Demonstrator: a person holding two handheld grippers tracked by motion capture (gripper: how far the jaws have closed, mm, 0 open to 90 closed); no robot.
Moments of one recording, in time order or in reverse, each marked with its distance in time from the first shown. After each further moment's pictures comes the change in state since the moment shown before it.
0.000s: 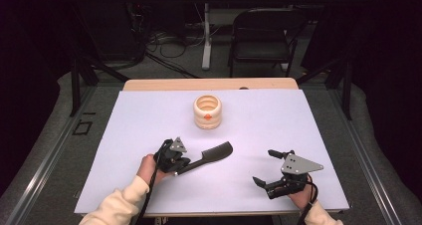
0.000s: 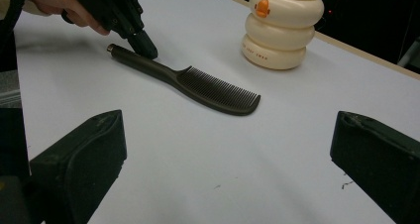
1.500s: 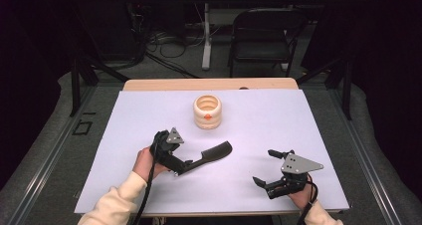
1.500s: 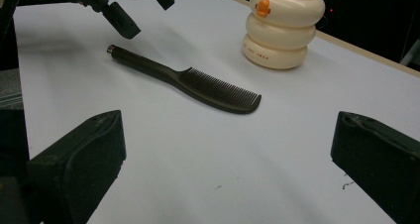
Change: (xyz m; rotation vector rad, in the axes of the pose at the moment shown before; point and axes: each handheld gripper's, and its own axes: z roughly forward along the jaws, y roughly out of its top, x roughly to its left) left arm 0.002 0.020 -0.027 -0.059 0.124 -0.014; right arm -0.001 0.000 0.000 0.001 0.006 0.011
